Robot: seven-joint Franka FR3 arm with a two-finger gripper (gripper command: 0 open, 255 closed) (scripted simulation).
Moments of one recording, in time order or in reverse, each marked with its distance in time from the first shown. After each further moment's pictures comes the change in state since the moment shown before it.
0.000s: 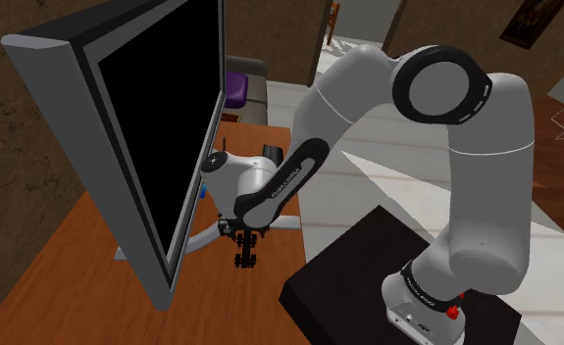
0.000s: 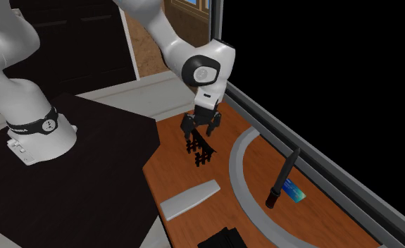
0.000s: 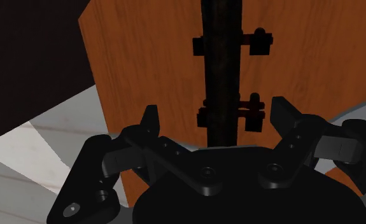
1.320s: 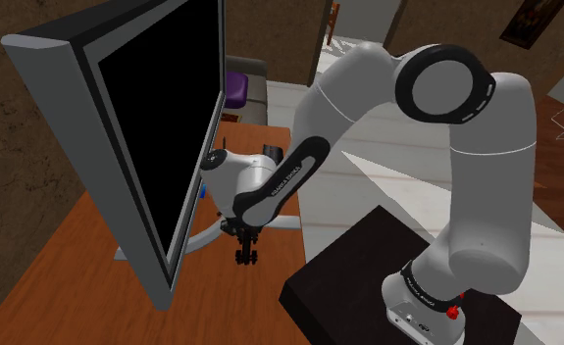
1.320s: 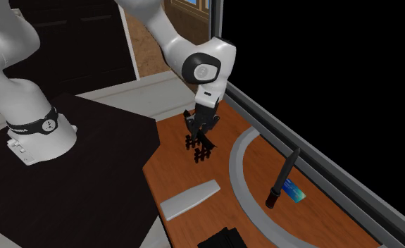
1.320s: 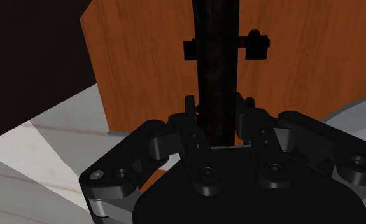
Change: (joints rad) arm -0.003 -0.011 0.006 0.002 0.008 -0.012 -0.006
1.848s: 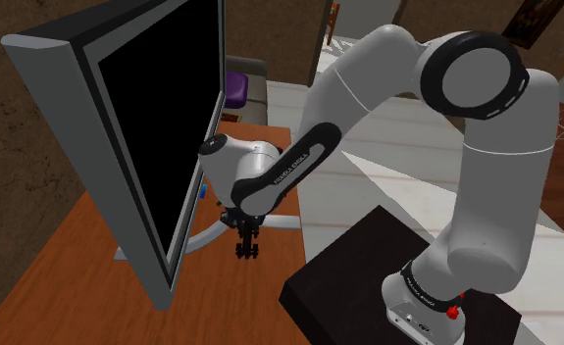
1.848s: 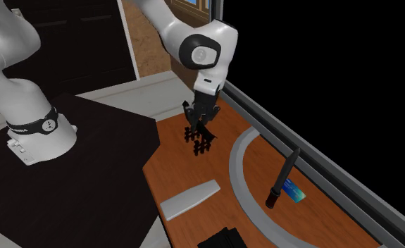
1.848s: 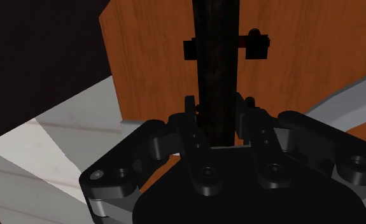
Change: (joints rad) arm -0.031 -0.100 0.043 -0.024 0.060 -0.066 -0.042
